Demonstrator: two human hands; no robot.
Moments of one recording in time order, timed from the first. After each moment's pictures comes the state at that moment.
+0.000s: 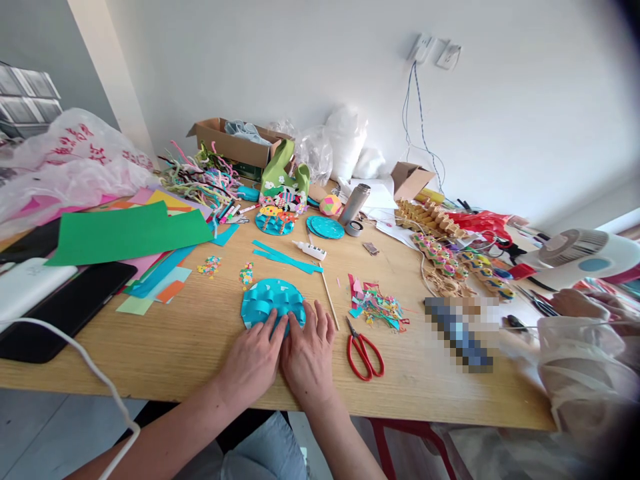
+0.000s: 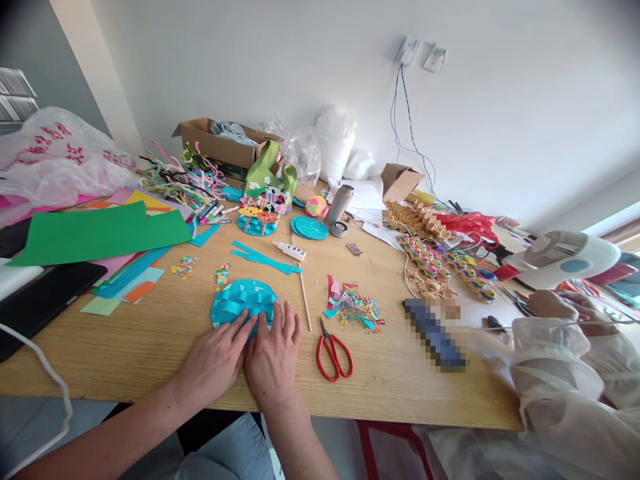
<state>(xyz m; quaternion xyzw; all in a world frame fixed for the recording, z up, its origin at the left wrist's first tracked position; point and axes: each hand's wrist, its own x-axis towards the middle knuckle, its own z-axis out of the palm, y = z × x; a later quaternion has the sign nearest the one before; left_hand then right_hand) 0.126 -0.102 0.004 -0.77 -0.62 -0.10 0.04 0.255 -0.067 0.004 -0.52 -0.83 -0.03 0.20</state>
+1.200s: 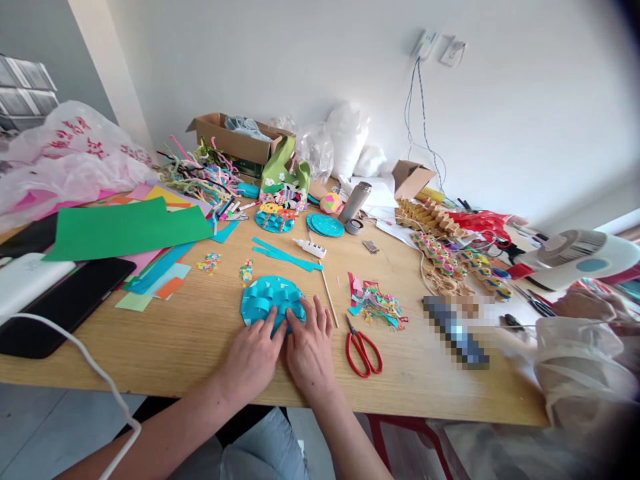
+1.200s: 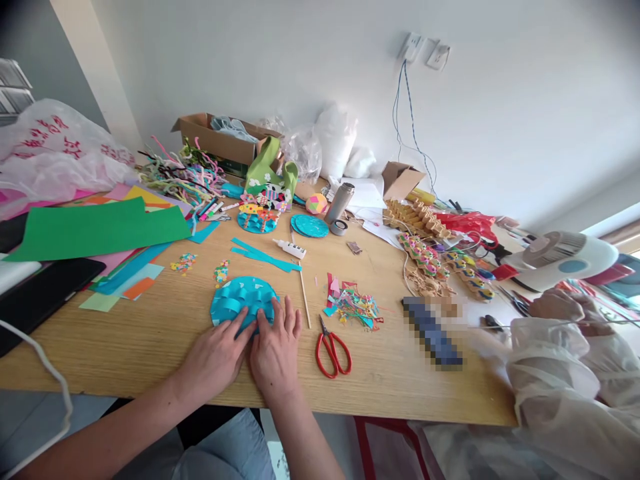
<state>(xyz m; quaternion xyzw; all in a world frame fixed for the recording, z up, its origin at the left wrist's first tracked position) 0.129 -0.102 0.008 -0.78 -0.62 -0.07 0.03 0.262 -0.060 0.004 -0.51 -0.84 0.02 0.19</state>
